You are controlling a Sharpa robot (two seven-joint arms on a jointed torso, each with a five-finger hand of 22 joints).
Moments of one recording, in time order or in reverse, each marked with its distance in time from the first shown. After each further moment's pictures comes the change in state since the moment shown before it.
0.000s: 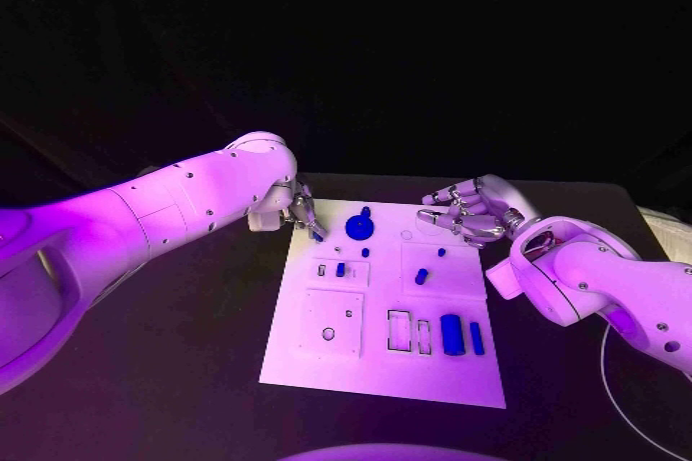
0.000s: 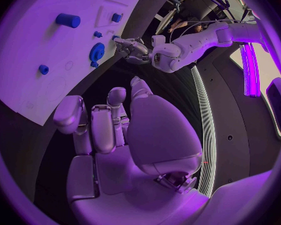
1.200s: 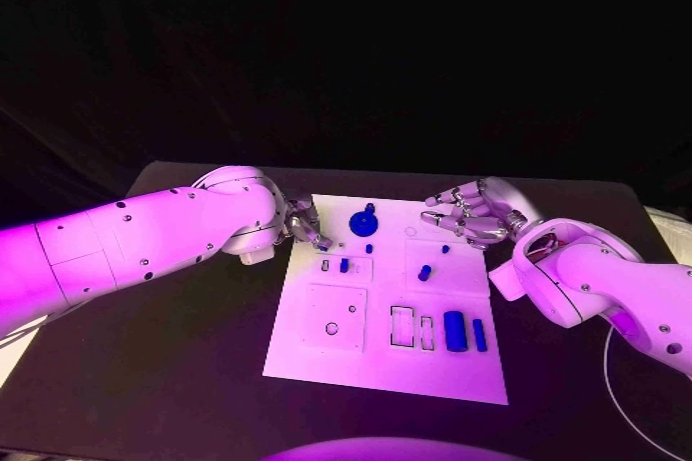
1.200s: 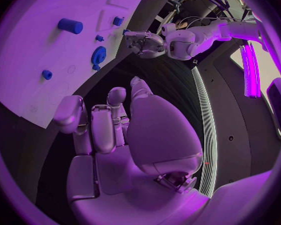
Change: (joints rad) left arm -0.059 -0.273 -0.018 0.467 -0.059 -0.319 0.043; left_hand -0.109 -0.109 0.215 -0.067 0.022 0.010 -0.006 0.039 0.012 0.057 -0.003 0.036 0.041 0.000 0.000 0.000 0.000 0.000 0.000 0.000 -0.004 0.000; right arm -0.015 -0.002 -0.003 -0.004 0.000 0.003 0.000; right_hand 0.000 0.000 0.000 0.000 0.006 0.000 0.000 0.000 0.000 0.000 0.000 0.000 -0.001 0.000 0.000 0.000 -0.002 0.000 0.000 0.000 -0.004 -0.003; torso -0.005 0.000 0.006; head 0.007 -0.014
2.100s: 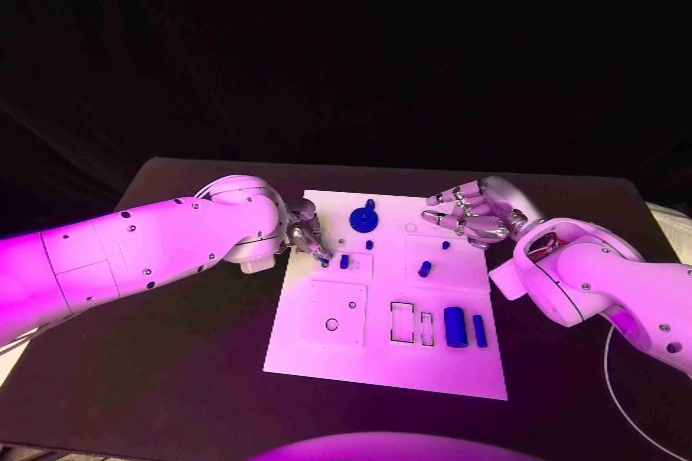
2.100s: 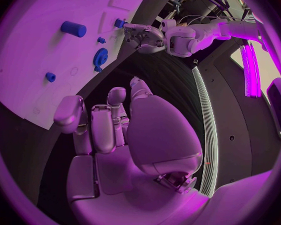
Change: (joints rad) left arm -0.034 -0.005 0.003 0.018 -0.023 0.042 0.002; left_hand -0.014 -0.014 0.025 -0.025 -0.004 0.000 0.000 -0.001 0.001 -0.001 0.001 0.000 0.000 0.000 0.000 0.000 0.000 0.000 0.000 0.000 0.000 0.001; right arm -0.009 -0.001 0.000 -0.002 0.000 0.002 0.002; right_hand 0.004 0.004 0.000 0.000 0.000 0.000 0.000 0.000 0.000 0.000 0.000 0.000 0.000 0.000 0.000 0.000 0.000 0.000 0.000 0.000 0.000 0.000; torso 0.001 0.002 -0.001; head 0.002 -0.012
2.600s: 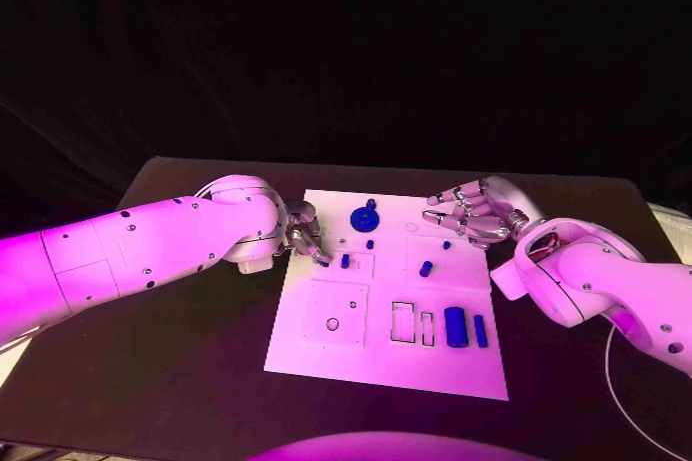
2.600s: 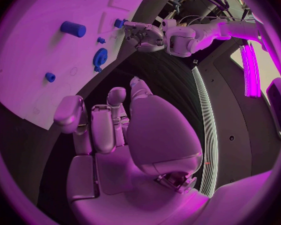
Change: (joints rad) left arm -0.001 -0.003 0.001 0.000 0.000 0.036 0.000; left_hand 0.000 0.000 0.000 0.000 0.004 0.001 0.001 0.001 0.001 0.003 -0.003 0.000 0.000 0.000 0.000 0.000 0.001 0.000 0.000 0.000 0.000 0.000; right arm 0.000 -0.001 0.000 0.001 0.000 0.000 0.002; right_hand 0.000 0.000 0.000 0.000 0.000 0.000 0.000 0.000 0.000 0.000 0.000 0.000 0.000 0.000 0.000 0.000 0.000 0.000 0.000 0.000 0.000 0.000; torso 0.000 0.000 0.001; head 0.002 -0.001
